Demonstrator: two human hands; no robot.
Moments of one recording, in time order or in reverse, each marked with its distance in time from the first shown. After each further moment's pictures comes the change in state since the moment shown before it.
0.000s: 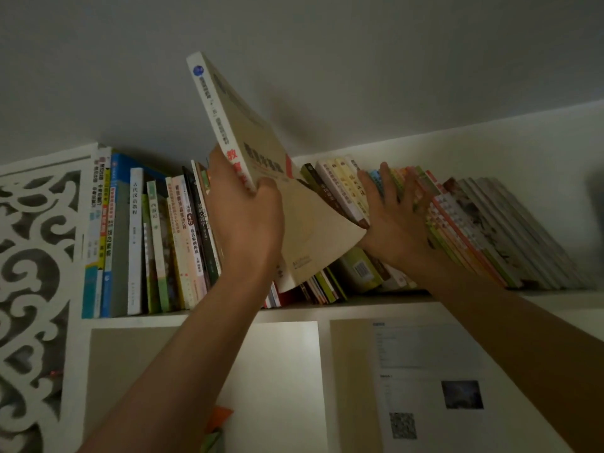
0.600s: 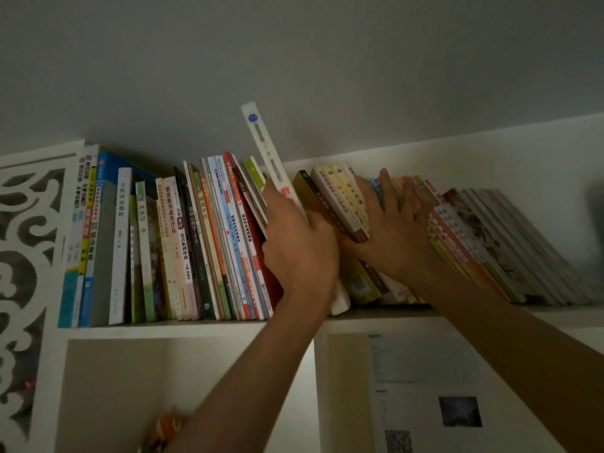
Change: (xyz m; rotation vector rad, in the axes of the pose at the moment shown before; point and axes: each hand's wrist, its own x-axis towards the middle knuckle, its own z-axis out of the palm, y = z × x) left_hand -0.023 -0.030 0.054 0.327 0.007 -0.083; right_hand -0.001 -0.001 0.000 0.026 0.027 0.014
